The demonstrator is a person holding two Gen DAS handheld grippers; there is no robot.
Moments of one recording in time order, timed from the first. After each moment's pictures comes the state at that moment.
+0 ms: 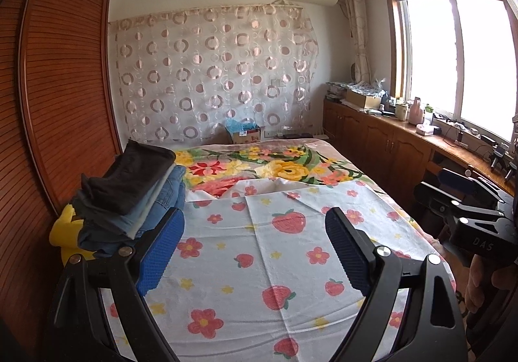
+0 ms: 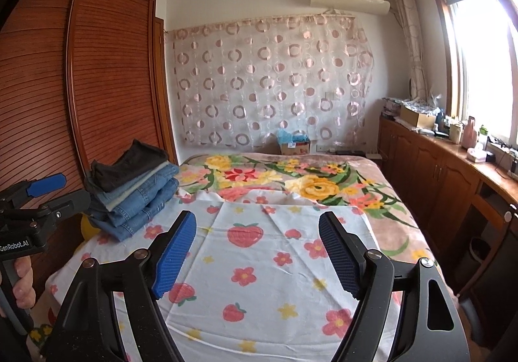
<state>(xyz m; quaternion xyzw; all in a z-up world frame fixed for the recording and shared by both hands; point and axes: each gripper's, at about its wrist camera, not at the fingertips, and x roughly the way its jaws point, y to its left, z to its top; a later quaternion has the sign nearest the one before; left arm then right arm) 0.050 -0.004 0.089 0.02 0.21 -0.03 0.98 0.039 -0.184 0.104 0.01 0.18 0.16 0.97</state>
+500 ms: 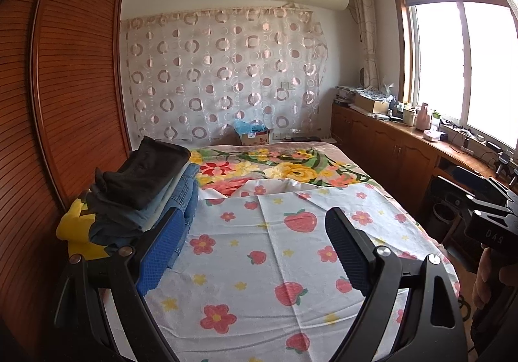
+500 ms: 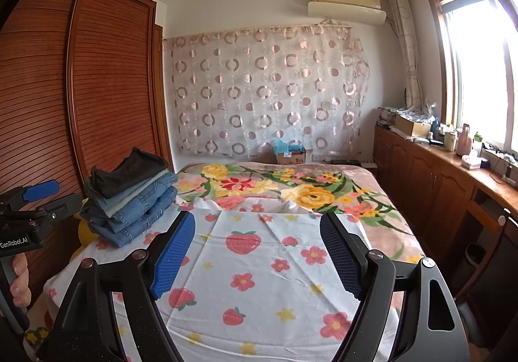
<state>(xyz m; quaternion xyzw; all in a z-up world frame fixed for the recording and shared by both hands) 0.039 0.013 0.086 0.01 0.21 -0.01 0.98 0.037 -0.184 0.097 0.00 0.17 0.15 0.98</state>
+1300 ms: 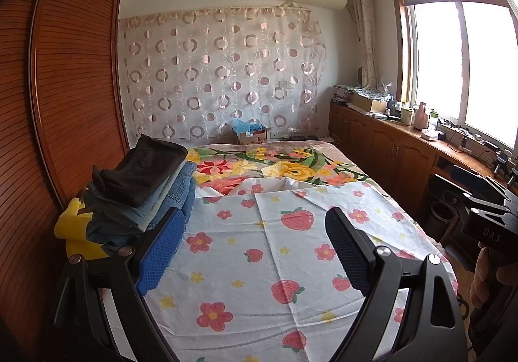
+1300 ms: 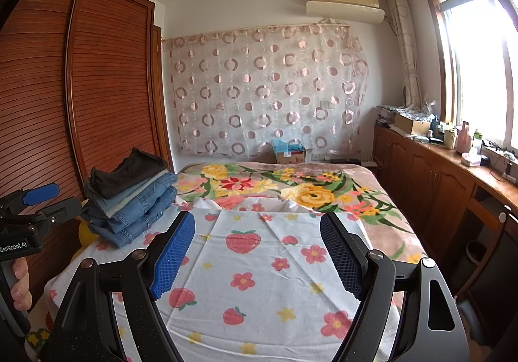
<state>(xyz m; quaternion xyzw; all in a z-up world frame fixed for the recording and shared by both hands) 0.039 0.012 0.086 0.01 0.21 -0.01 0.98 0.036 -0.184 0.094 0.00 0.16 0.15 0.97</state>
